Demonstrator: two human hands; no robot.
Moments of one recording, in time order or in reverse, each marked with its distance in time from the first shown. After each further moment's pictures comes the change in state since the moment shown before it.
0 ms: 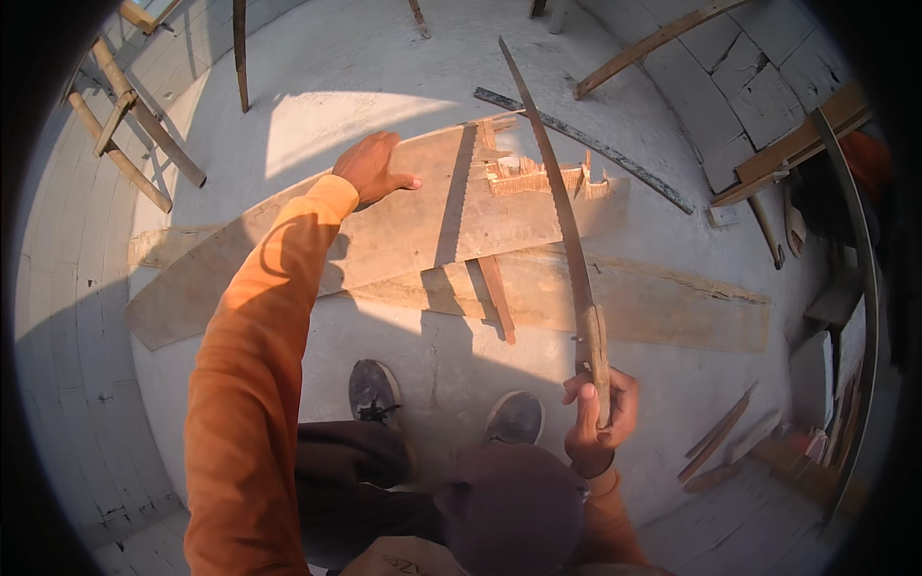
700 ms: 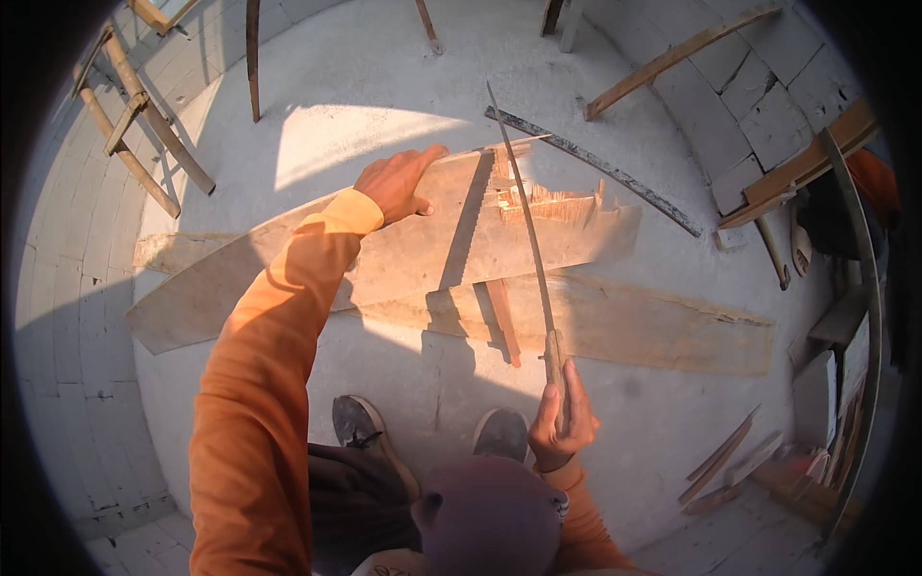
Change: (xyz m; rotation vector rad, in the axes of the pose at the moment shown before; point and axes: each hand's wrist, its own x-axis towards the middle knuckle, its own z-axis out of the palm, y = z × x) left_hand 0.000 0.063 -0.042 -0.065 -0.157 0.056; right_hand 0.009 0.036 0.041 -0.367 0.052 -0.320
